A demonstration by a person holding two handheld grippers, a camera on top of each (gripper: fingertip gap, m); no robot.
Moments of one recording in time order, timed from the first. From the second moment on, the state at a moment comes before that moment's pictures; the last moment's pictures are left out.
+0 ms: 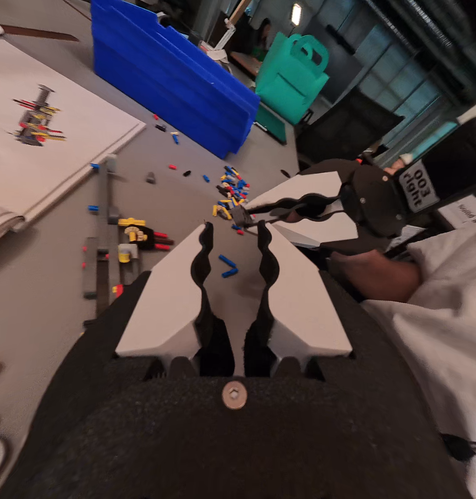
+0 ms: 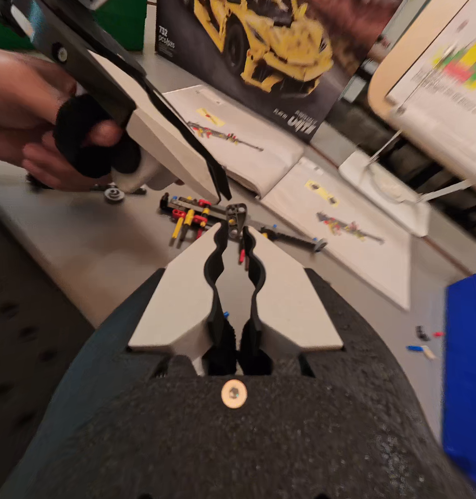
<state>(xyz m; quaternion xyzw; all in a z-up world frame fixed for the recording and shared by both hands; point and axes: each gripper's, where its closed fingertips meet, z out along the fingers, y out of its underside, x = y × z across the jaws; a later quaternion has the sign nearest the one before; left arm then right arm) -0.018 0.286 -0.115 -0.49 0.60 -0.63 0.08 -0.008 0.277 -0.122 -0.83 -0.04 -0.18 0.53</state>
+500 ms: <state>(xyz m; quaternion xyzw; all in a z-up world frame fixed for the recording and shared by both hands) -0.030 0.269 -0.114 -0.45 0.62 -0.64 0.04 -0.023 0.277 -0.115 -0.79 -0.17 -0.31 0.50</state>
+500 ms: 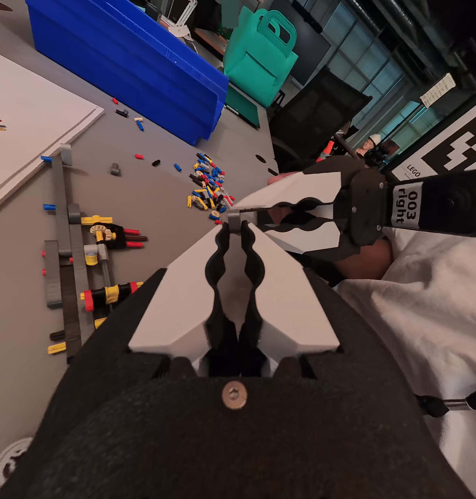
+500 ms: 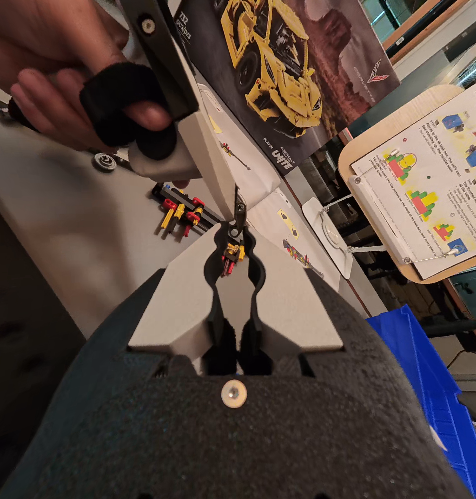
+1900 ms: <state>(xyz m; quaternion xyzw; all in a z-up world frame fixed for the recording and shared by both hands) -0.027 0.260 -0.099 -0.23 0.73 -0.43 0.48 -0.022 0.256 -0.078 -0.64 0.10 0.43 0.62</state>
